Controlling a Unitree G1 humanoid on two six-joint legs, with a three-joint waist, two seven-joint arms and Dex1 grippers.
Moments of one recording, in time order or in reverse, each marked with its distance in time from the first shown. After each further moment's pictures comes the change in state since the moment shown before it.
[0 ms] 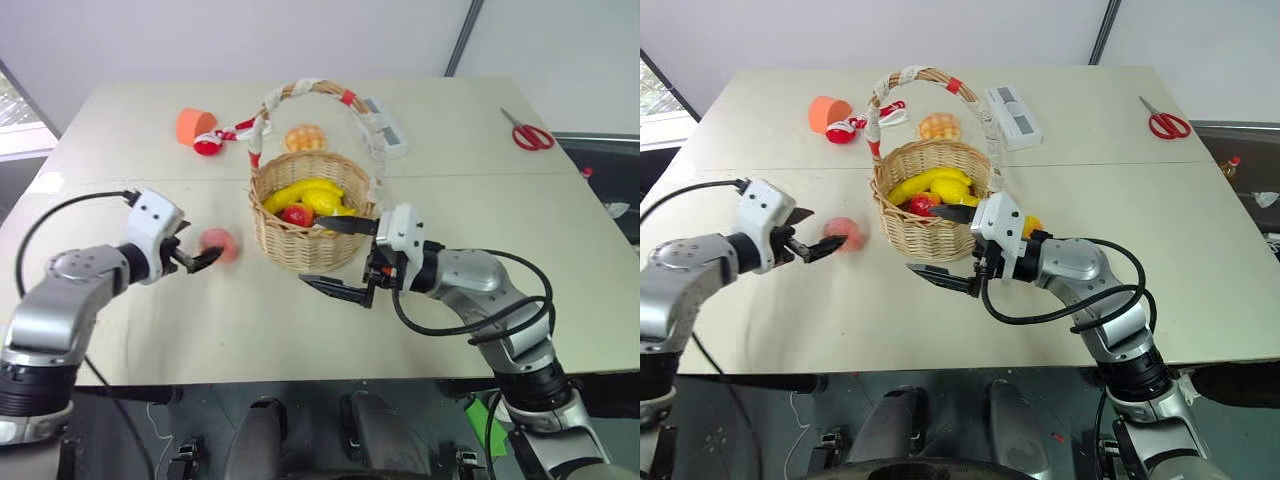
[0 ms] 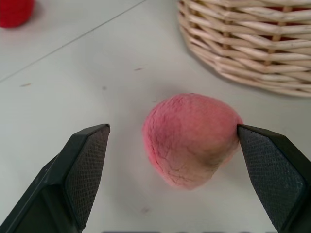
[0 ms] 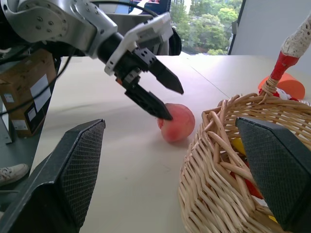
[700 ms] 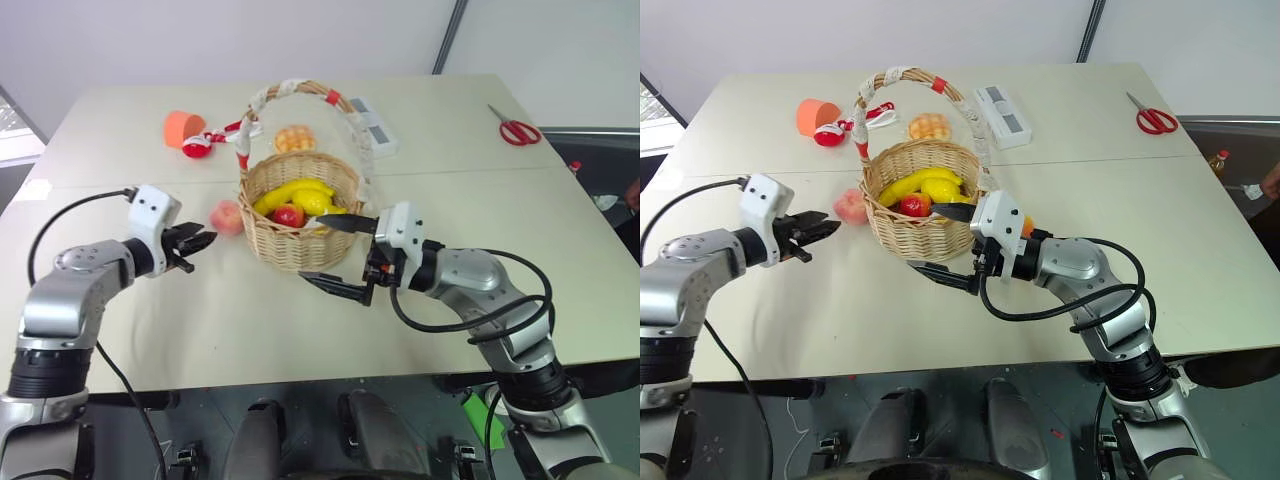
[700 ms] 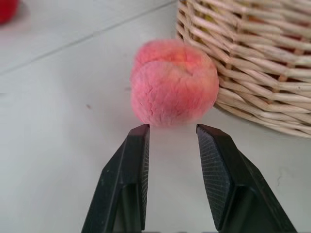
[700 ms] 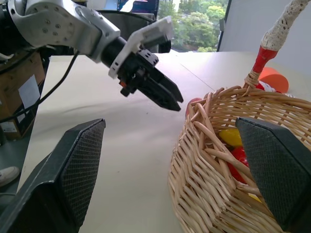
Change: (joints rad) left arm 0.001 -0.015 0.097 0.090 -0.056 0.016 -0.043; right arm 0.001 -0.001 -0.001 -0.004 0.000 0.014 -0.030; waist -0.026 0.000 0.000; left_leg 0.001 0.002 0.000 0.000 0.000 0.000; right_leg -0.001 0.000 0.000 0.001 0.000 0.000
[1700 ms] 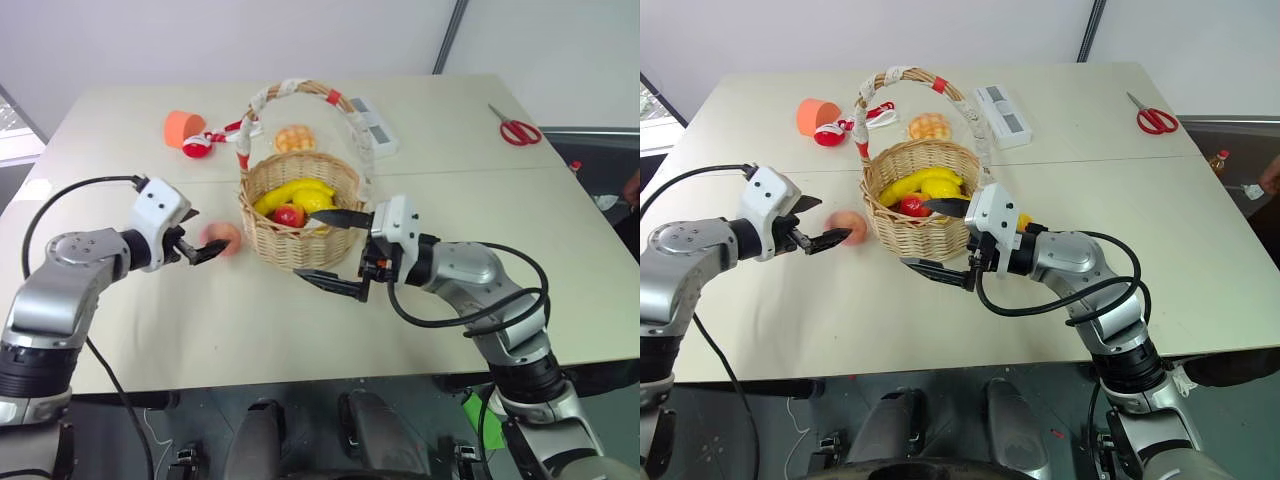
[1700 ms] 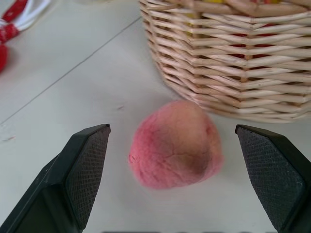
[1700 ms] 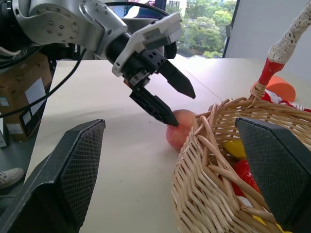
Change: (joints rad) left arm -0.060 0.076 -0.125 -0.032 0.079 -0.090 -0.079; right arm -0.041 0.023 0.001 0.013 0.000 0.013 0.025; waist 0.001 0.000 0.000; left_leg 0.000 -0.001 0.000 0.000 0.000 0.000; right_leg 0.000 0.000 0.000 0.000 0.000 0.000
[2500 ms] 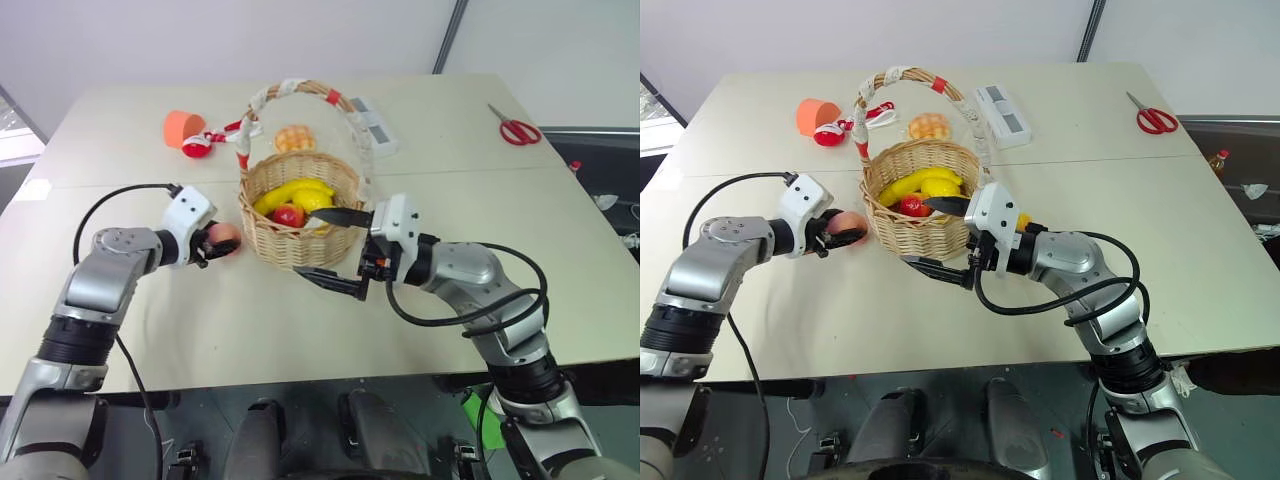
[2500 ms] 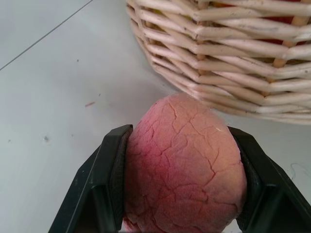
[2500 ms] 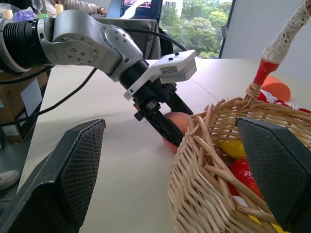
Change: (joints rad) left arm -0.096 -0.079 -0.097 0.205 0.100 -0.058 -0.033; right arm 0.006 0.005 -0.001 -0.001 -0.006 -0.001 -0.017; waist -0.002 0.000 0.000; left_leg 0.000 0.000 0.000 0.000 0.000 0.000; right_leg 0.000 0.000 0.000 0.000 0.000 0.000
